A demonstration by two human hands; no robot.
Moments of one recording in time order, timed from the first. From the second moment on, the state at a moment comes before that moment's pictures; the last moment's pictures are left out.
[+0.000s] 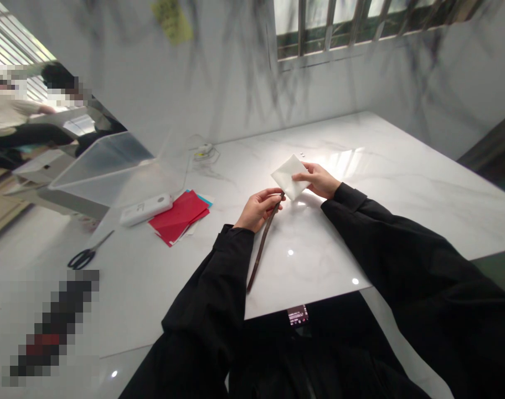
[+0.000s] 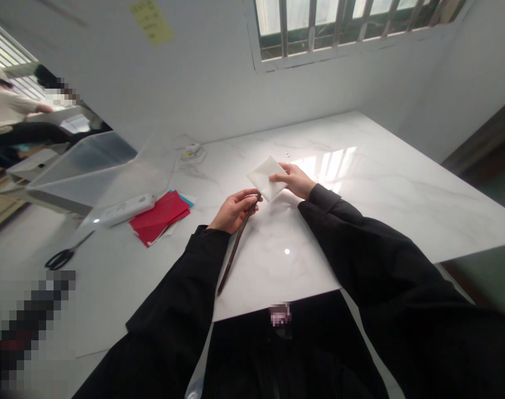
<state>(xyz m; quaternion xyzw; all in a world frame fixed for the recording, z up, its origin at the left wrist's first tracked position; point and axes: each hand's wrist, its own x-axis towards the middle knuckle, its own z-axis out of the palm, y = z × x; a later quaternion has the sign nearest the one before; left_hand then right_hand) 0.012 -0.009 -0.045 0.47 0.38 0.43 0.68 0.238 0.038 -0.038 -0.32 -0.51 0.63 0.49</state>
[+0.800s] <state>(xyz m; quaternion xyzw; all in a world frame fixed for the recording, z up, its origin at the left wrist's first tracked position) 0.011 -0.014 -0.036 0.48 0.37 0.40 0.68 0.241 0.039 -0.036 -0.33 -0.47 0.63 0.52</state>
